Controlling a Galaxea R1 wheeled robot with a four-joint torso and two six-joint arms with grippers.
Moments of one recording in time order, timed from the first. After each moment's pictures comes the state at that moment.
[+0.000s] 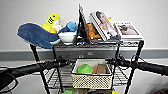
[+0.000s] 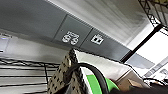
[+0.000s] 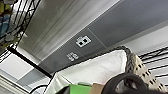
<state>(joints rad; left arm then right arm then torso) 0.23 2.36 -1.64 -0.12 0.16 -0.40 -0.23 2.43 -1.70 0.17 -0.12 0.45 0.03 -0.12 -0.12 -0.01</state>
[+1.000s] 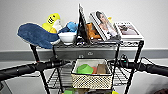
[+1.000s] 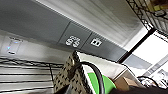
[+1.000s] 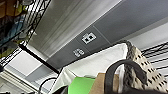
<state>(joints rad) 0.22 2.20 -1.48 -0.12 0.15 -0.40 -0.25 2.29 -1.51 0.17 -0.09 0.45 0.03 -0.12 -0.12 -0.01</state>
